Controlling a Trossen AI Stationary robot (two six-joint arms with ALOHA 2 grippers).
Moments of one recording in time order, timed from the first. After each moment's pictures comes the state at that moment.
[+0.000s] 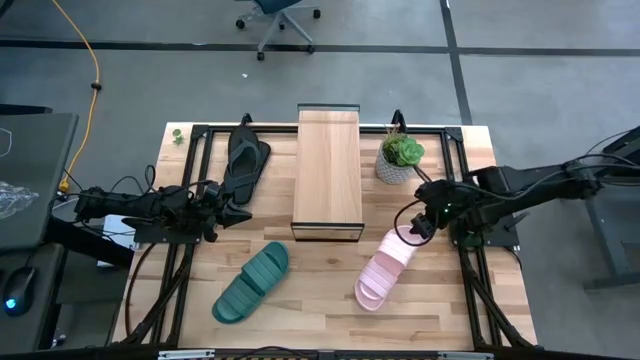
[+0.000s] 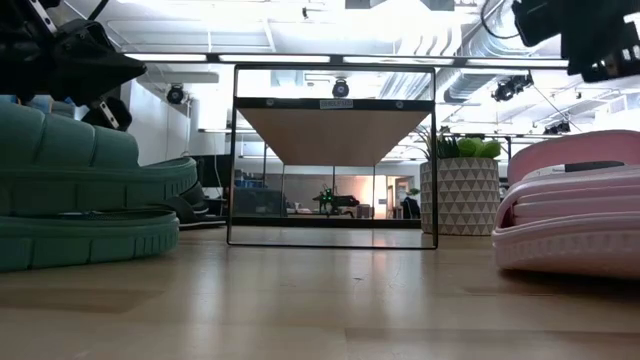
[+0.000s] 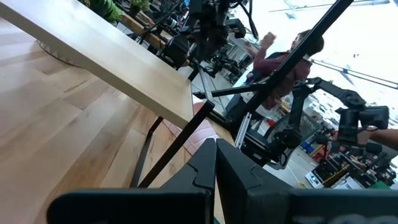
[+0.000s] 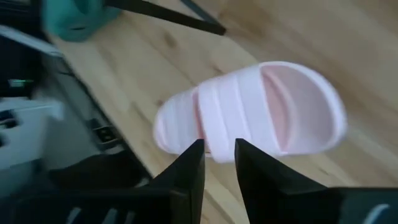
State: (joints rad) left arm 0.01 0.03 0.01 0.01 0.00 -0.63; right arm 0.15 0.84 0.85 -0.93 -0.17 1.15
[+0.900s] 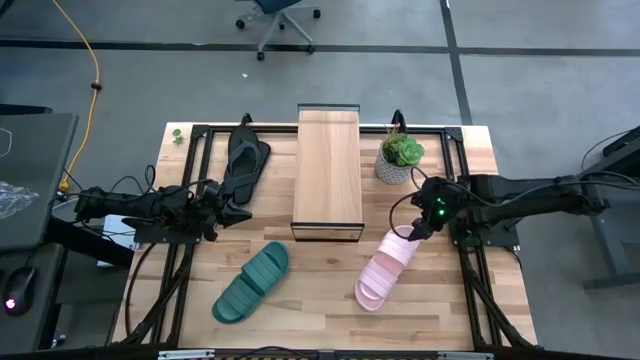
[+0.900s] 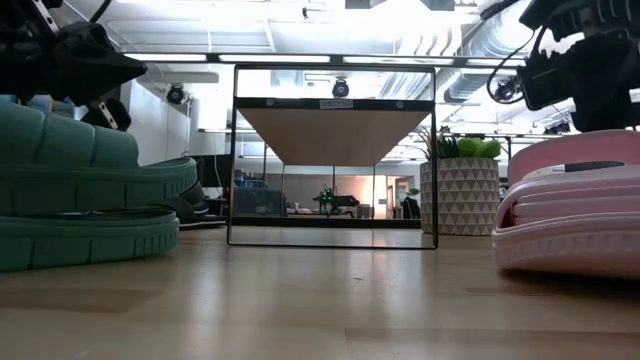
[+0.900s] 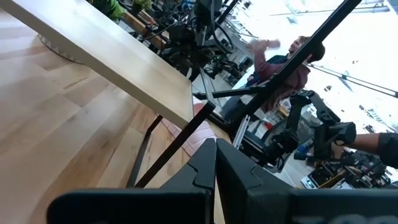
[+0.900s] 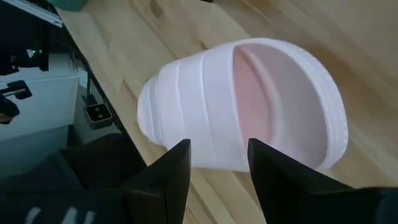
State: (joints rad) left arm 0.01 0.03 0.01 0.01 -0.01 -0.68; right arm -0.07 0.74 0.51 -0.70 -0.46 0.96
